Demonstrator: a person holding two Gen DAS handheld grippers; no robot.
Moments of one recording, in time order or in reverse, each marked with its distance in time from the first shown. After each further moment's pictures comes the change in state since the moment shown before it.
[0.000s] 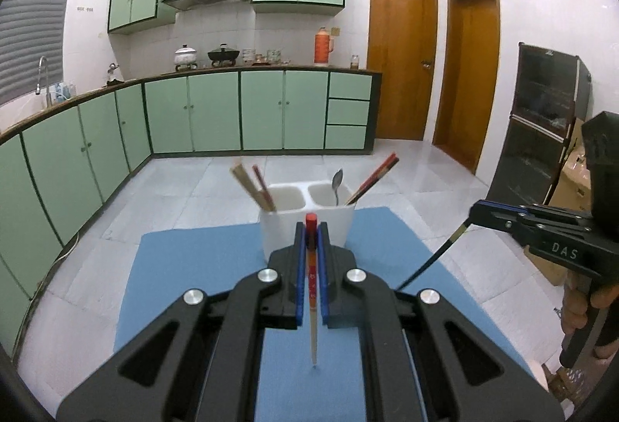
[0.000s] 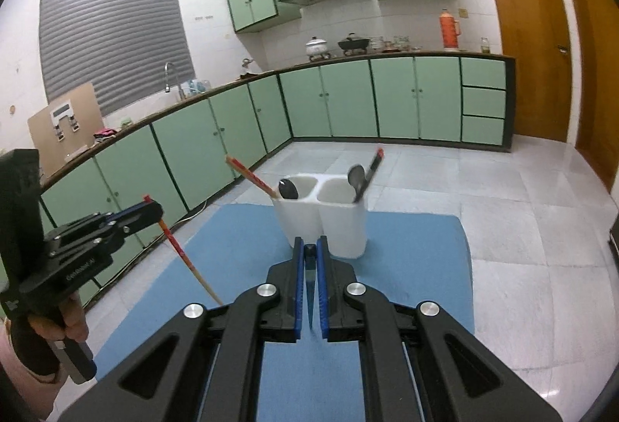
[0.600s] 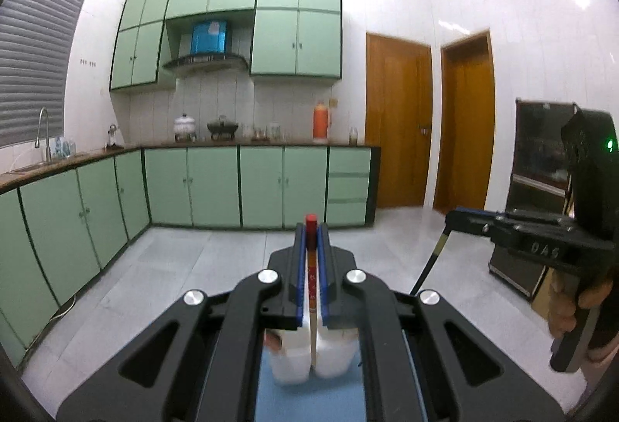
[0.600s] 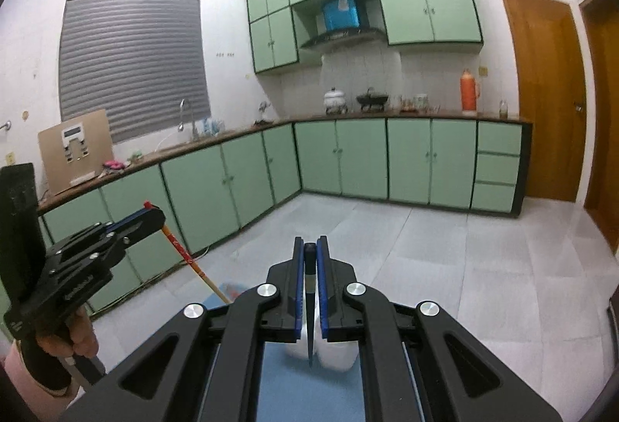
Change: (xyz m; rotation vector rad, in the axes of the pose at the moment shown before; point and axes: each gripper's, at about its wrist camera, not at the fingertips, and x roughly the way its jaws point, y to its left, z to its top) left arm 0.007 0.001 0.123 0.020 -0.284 0.000; right arm 0.006 0.005 0.142 -0.094 -0.184 0.015
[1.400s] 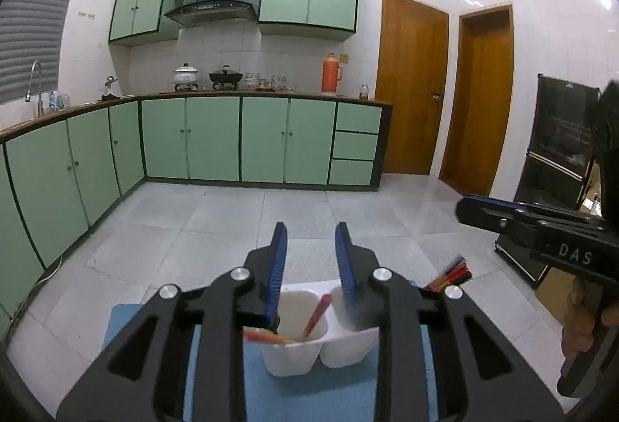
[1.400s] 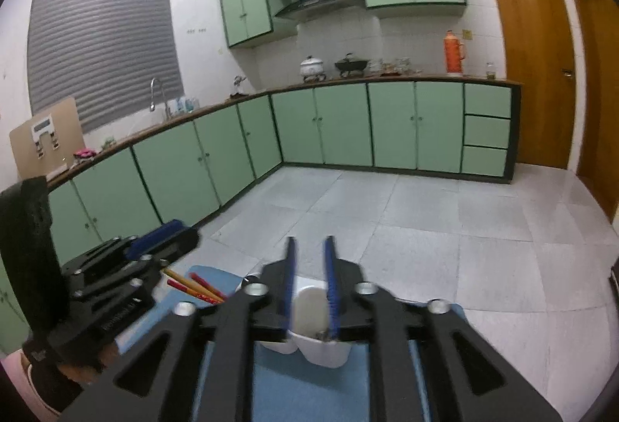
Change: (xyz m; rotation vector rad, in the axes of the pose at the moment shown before) left arm 0.094 0.023 -0.079 -0.060 0.169 0.011; right arm 0.078 -0.024 -0.058 0.071 0.103 -0.061
